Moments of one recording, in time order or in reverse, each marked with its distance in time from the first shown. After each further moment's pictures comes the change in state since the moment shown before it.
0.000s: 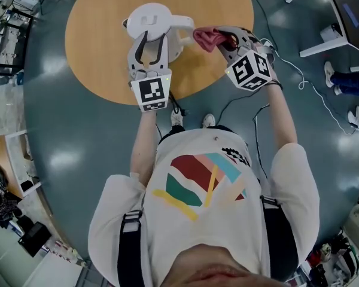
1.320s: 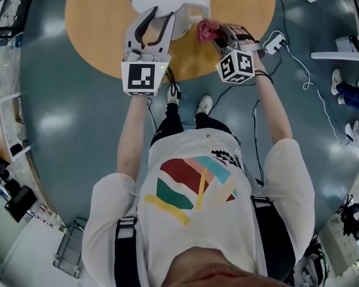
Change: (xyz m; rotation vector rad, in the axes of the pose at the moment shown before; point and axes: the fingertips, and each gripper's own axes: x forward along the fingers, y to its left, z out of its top) left arm 0.001 -0.001 0.005 -0.046 -0.041 -0.090; right arm 0.082 0.088 -0.046 -0.189 0.008 0.114
